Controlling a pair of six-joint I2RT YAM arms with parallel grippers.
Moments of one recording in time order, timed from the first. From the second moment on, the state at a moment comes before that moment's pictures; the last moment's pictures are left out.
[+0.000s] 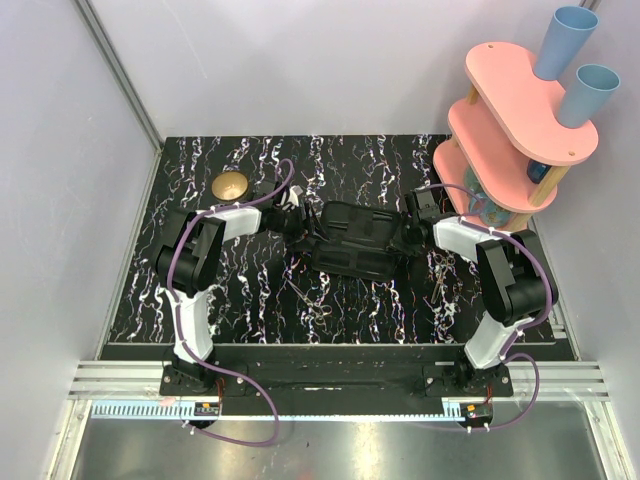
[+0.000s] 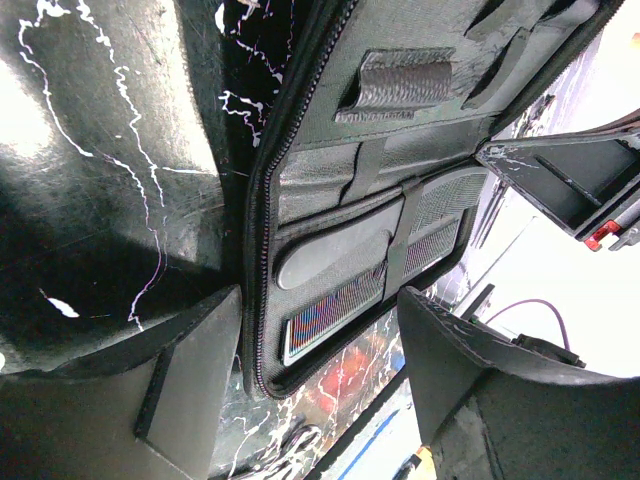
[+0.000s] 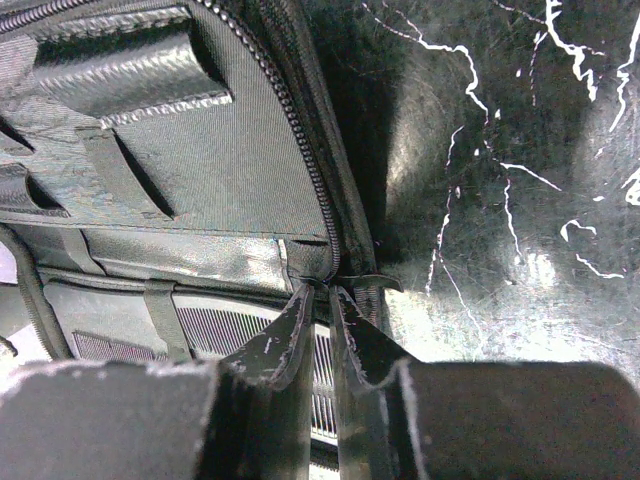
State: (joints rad) left arm -0.37 2.00 1.20 -0.18 0.66 -0.68; right arm 0.30 1.73 0.97 -0.25 -0.10 0.74
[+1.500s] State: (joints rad) left arm -0.39 1.99 1.20 -0.21 0.58 -0.67; right arm 0.32 1.69 0.99 -0.37 -0.07 0.64
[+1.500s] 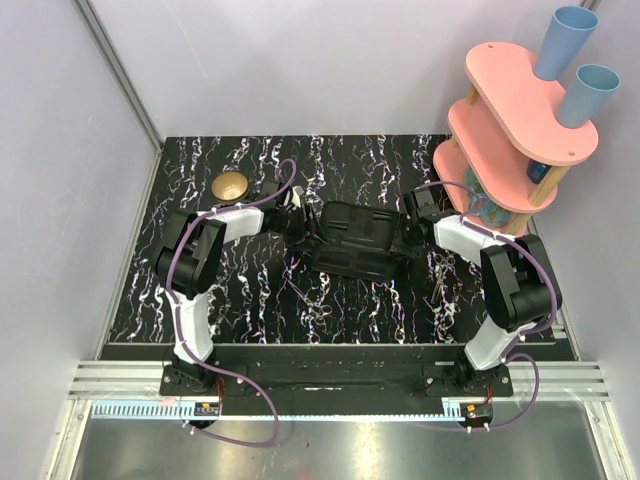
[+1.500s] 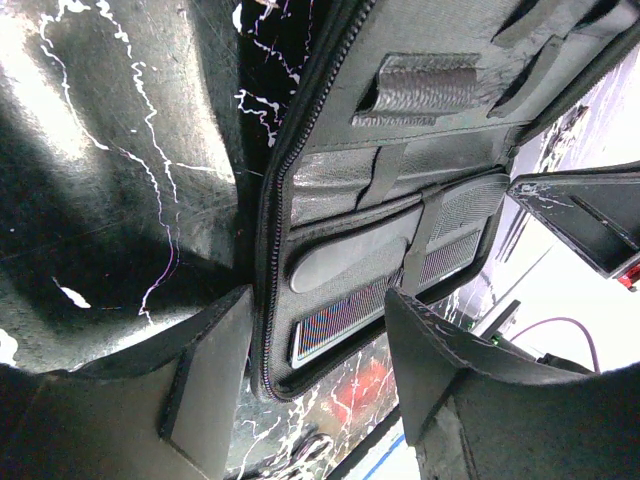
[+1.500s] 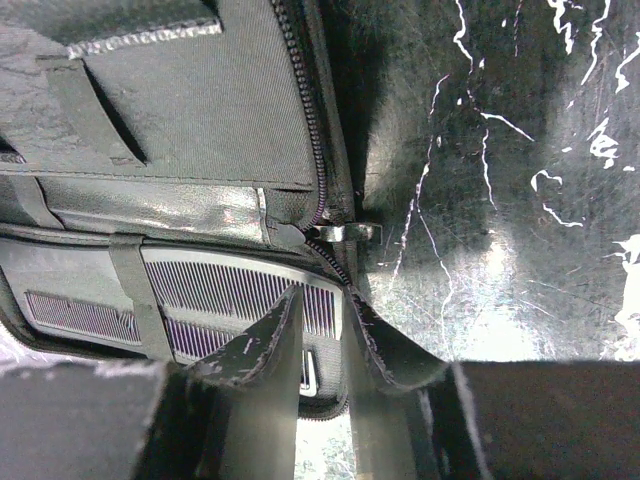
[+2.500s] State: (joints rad) left arm -0.39 1.99 1.20 -0.22 0.58 -0.65; right arm 0.33 1.74 1.01 -0.37 -0.09 0.66
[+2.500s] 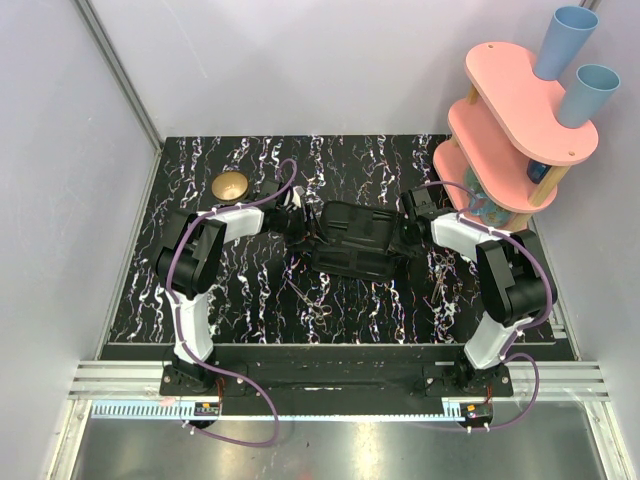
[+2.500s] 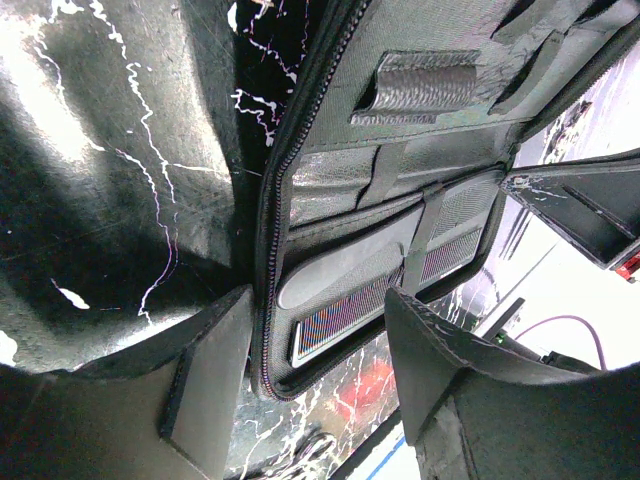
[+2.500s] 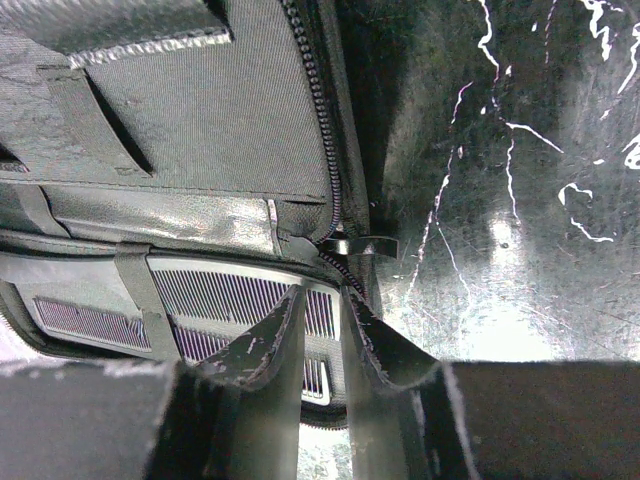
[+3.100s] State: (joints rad) left arm -0.42 1.95 1.20 -0.24 0.45 -0.63; right arm 0.35 1.58 1.04 -0.40 0.02 0.67
